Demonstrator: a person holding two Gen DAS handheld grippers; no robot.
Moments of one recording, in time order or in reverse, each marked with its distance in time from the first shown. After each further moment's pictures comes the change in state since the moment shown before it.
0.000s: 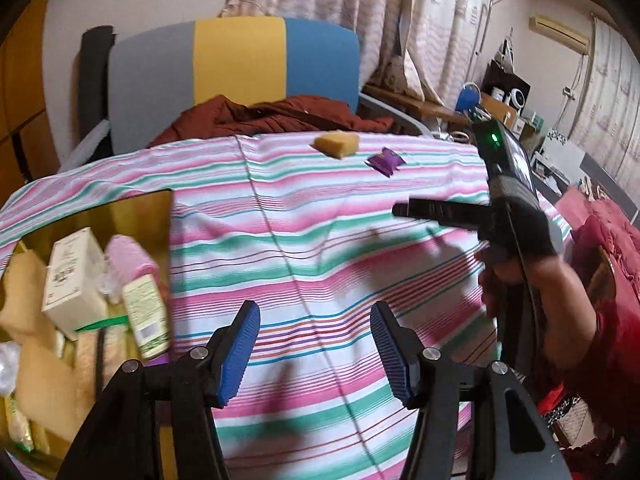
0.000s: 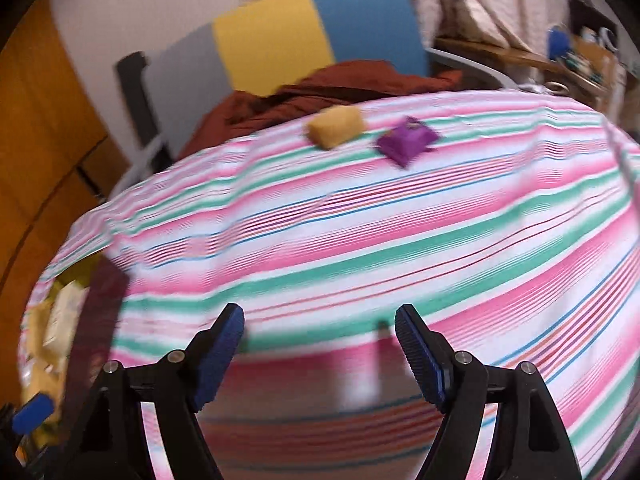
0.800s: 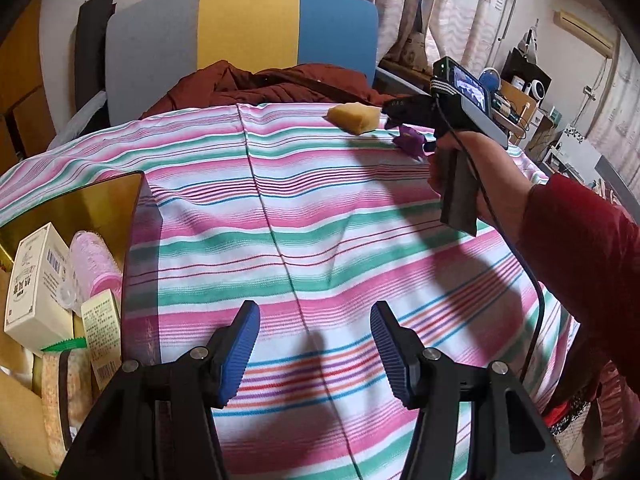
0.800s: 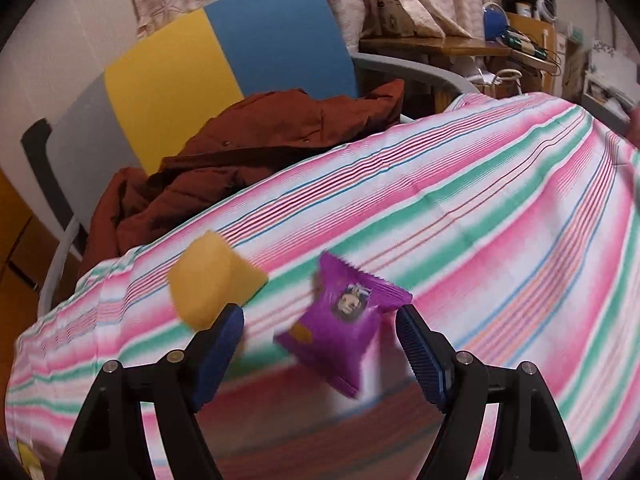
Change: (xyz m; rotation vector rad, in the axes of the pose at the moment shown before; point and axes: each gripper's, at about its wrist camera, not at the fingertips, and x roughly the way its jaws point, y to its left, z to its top) left arm 0.056 0.009 0.022 -0.054 0.100 0.030; right arm 0.120 -0.043 0.147 0.204 -0.041 -0.151
